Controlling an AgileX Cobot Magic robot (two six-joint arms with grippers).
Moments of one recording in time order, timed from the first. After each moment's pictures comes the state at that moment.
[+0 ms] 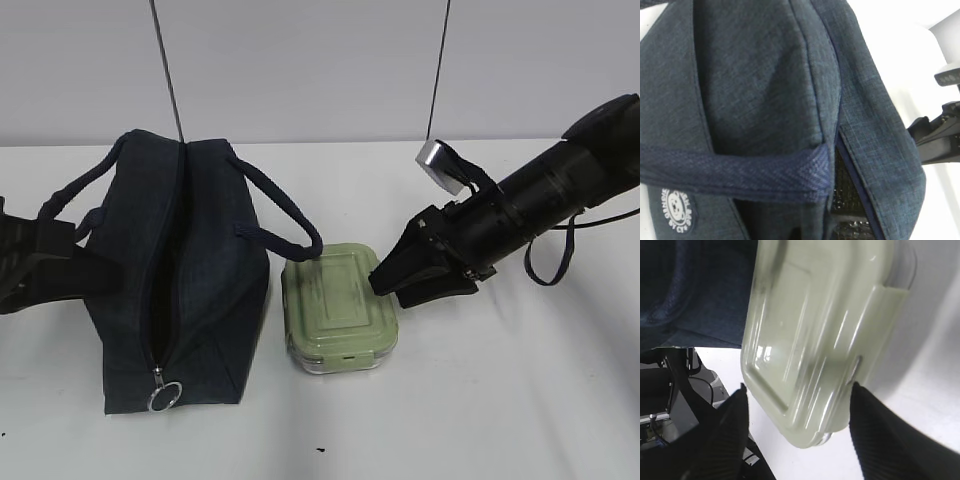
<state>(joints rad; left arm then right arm) -0.11 1.24 -0.60 -1.13 0.67 0.84 0.04 2.09 -1.29 1.06 1.18 -0.94</state>
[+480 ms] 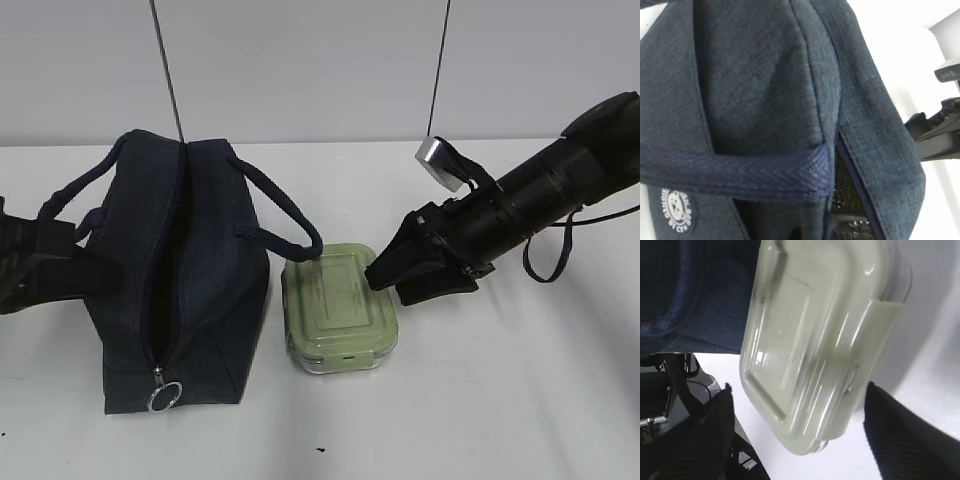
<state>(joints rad) -0.11 1.24 -0.60 -1.13 0.67 0.84 0.04 2.09 -1.30 1.06 1.18 -0.94</state>
